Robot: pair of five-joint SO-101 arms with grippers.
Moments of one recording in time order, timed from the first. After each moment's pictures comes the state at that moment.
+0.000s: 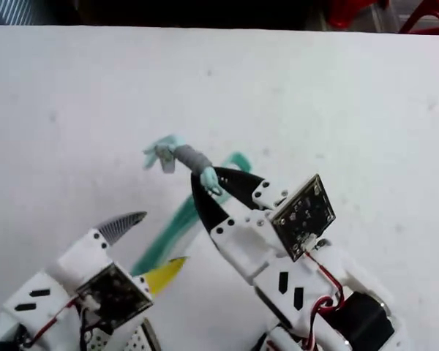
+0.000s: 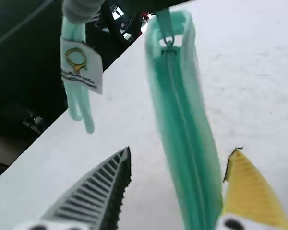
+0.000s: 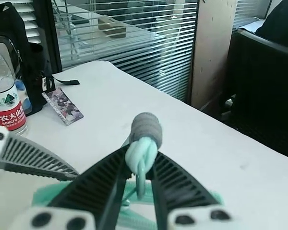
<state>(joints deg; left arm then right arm) 24.2 -98.9 47.3 86.0 -26.7 -44.6 -73.8 34.3 57.5 5.2</state>
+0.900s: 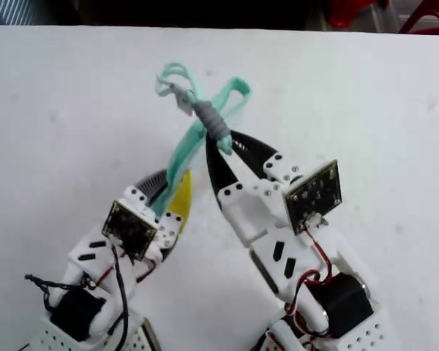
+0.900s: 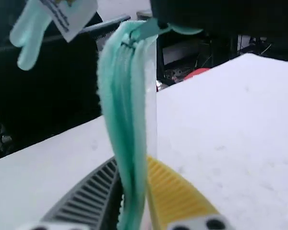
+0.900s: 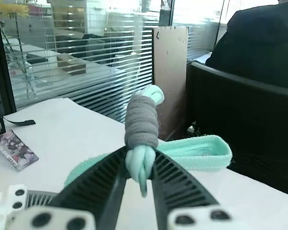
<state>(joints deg) 25.5 -97.5 76.0 39.9 -5.6 -35.0 -72.5 43.7 37.0 4.7</state>
